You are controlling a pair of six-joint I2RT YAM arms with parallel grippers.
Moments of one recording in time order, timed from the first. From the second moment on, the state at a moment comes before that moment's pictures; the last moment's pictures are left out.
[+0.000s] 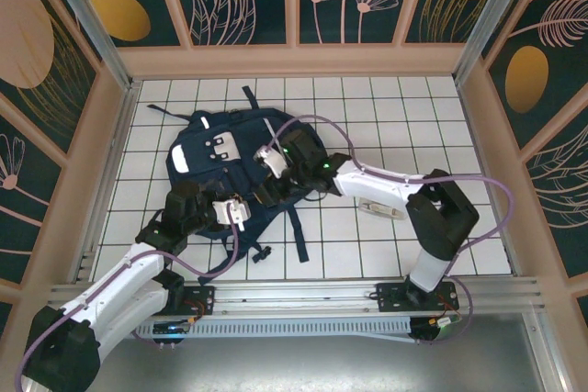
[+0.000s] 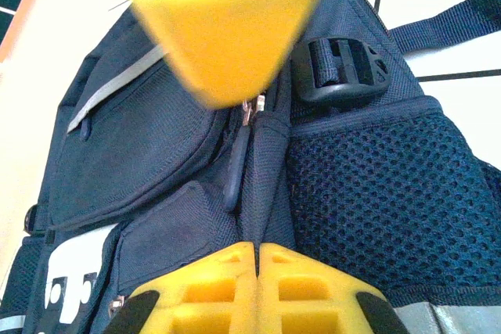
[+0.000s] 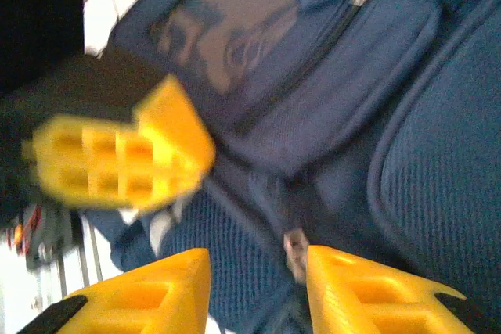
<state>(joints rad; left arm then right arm) -0.42 0.80 0.30 -0.06 0.34 0.96 0.88 1.74 1.20 -0.22 -0.48 0.12</state>
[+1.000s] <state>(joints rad) -0.42 0.77 0.27 -0.04 0.34 0.95 1.04 1.92 1.51 -0.64 -0.01 0.38</state>
